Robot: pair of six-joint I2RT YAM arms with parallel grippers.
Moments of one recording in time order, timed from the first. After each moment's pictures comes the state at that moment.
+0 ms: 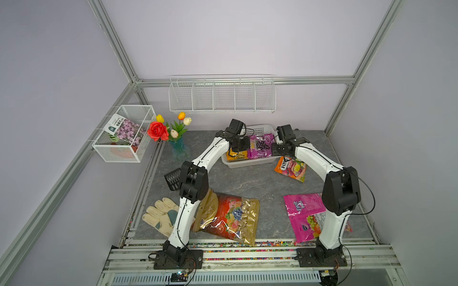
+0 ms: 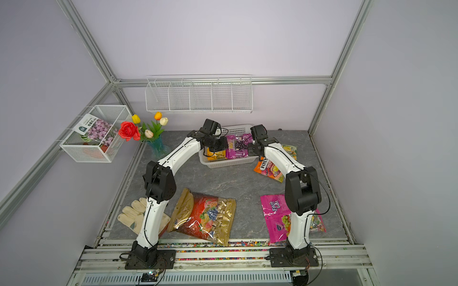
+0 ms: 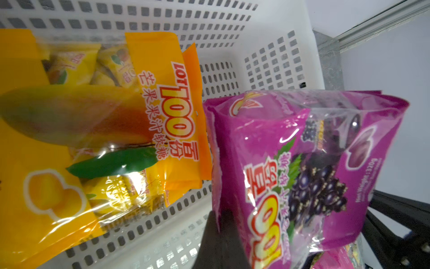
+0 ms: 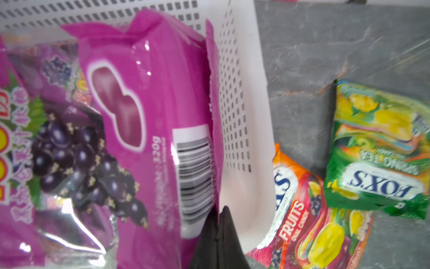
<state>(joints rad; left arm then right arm) -0.54 2.33 2.18 -0.73 0.29 -0.51 0.32 1.92 1.61 -0.65 0.08 0.22</state>
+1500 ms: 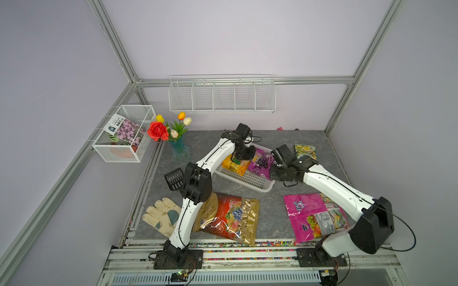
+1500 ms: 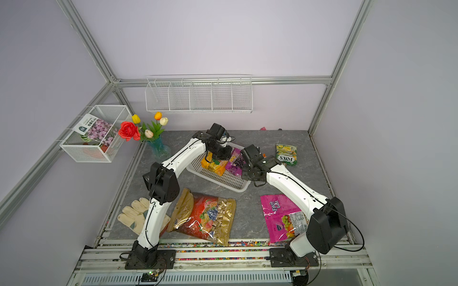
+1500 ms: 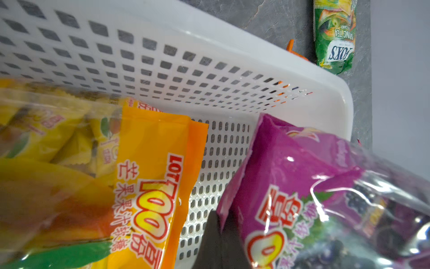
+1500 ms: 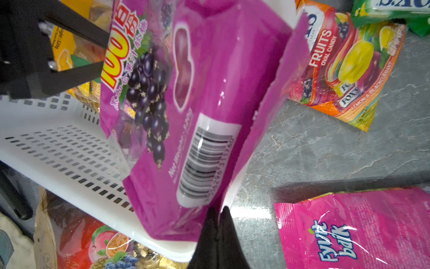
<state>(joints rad) -0.61 2.34 2.24 -0.98 0.38 -0.35 0.59 1.51 1.29 -0.89 0.14 0.65</state>
